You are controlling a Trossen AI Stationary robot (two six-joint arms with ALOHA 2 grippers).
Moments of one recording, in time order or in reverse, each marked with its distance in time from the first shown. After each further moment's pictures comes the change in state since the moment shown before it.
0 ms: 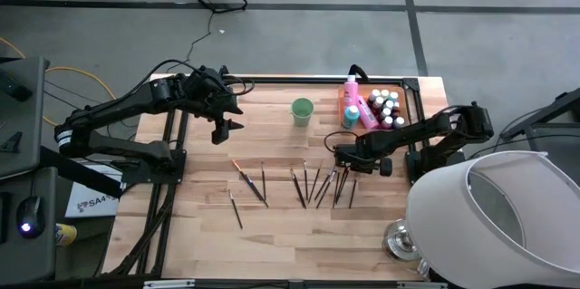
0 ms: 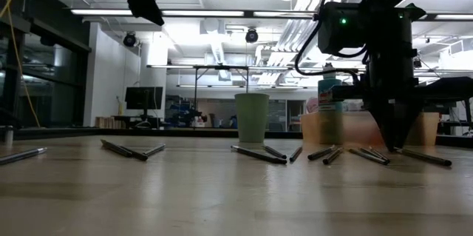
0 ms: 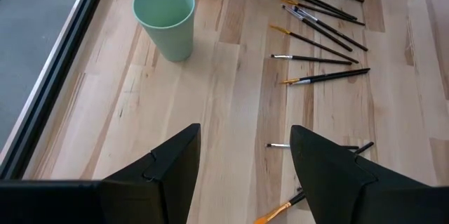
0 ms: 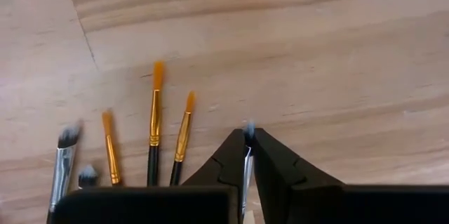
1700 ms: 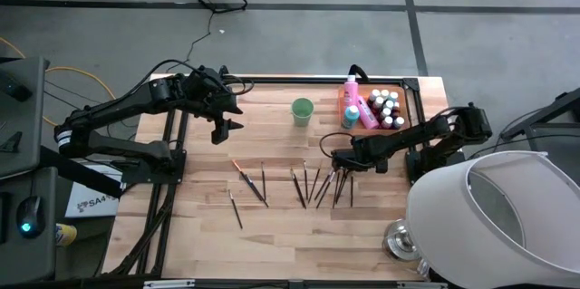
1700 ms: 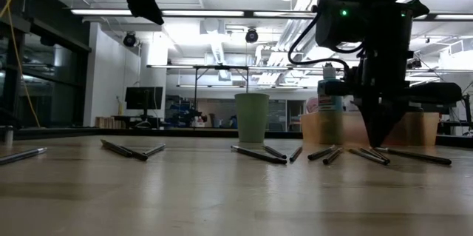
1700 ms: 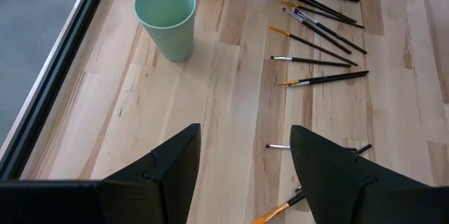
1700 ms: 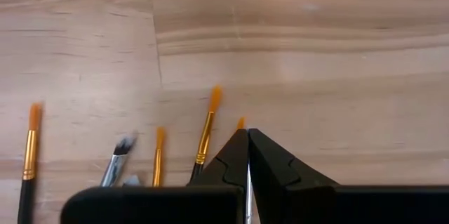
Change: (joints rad) left arm 0.000 -0.005 0.000 0.000 0.000 -0.015; right arm 0.060 -0.005 0.027 0.012 0.179 -0.051
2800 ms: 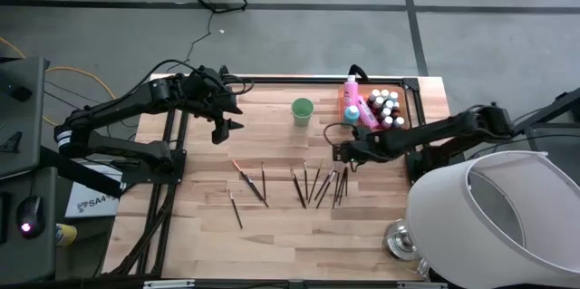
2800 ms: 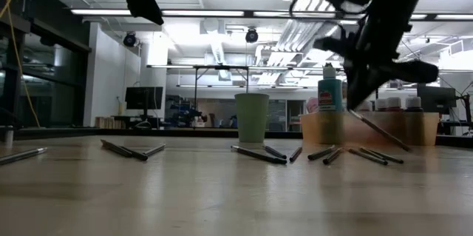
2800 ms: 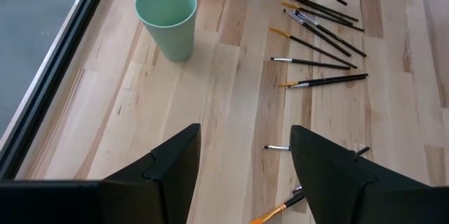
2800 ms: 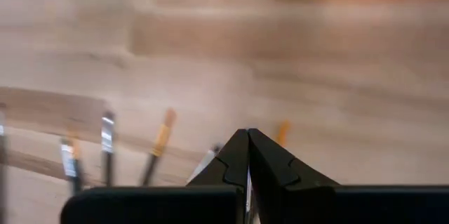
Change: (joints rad) left arm 0.000 0.000 0.000 0.001 -0.001 -0.019; right arm -0.001 -0.219 0.002 0.036 0.129 -0.175
